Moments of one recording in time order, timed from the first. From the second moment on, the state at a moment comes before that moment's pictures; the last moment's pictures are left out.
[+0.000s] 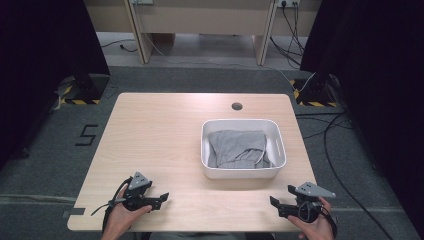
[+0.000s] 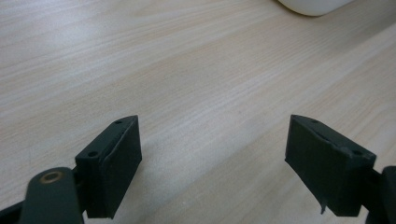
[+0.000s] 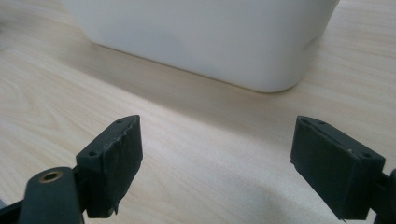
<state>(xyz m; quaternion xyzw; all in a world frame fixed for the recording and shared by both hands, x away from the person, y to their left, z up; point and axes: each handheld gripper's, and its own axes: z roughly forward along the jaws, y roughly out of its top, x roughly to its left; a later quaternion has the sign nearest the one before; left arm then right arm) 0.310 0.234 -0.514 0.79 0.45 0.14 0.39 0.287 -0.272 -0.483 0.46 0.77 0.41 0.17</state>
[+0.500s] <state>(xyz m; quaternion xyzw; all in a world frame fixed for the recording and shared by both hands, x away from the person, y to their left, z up) 0.294 0.239 -0.521 0.79 0.45 0.16 0.39 0.281 -0.262 -0.501 0.46 0.79 0.37 0.17</state>
